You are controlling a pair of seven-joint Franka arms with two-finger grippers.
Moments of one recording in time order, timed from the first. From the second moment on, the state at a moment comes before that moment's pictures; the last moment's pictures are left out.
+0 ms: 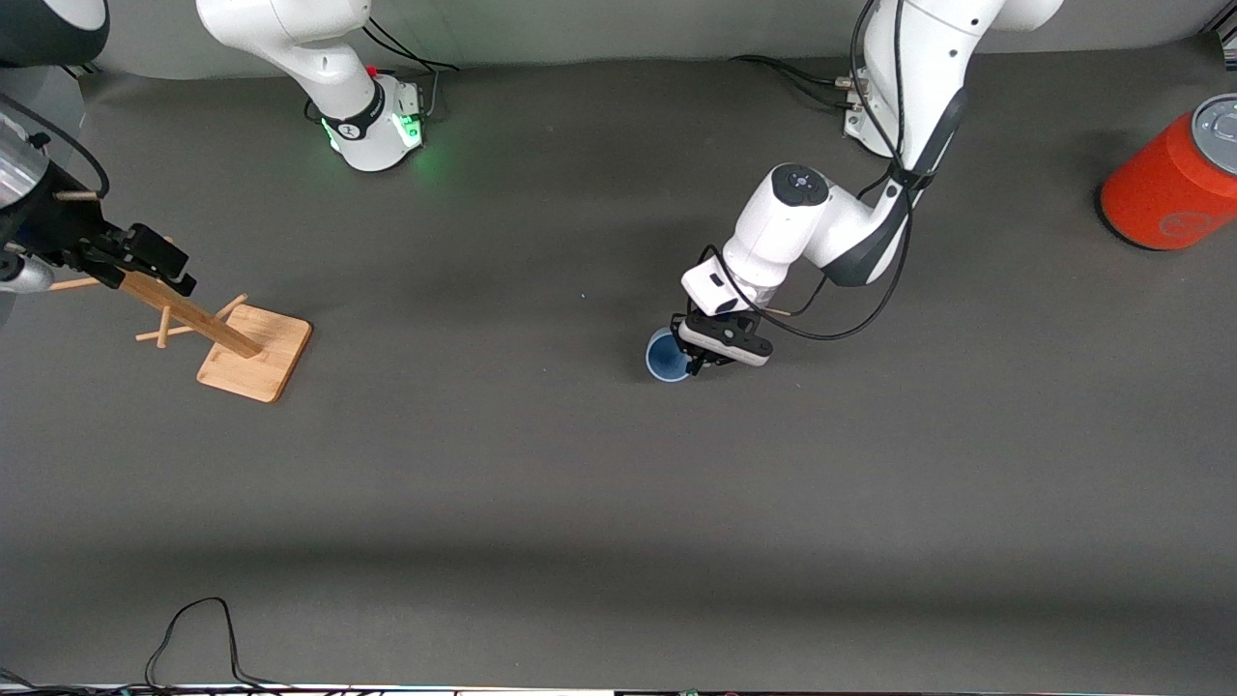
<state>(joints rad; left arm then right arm) -0.42 0.42 -0.22 -2.17 0.17 3.05 -0.50 0.15 -0.21 -0.14 -1.88 -0.01 1.83 0.19</state>
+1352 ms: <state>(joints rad) -0.55 0.35 -0.21 -2.24 0.18 3.04 -0.70 0.15 -0.22 -0.11 -1.89 -0.02 1.77 0.23</state>
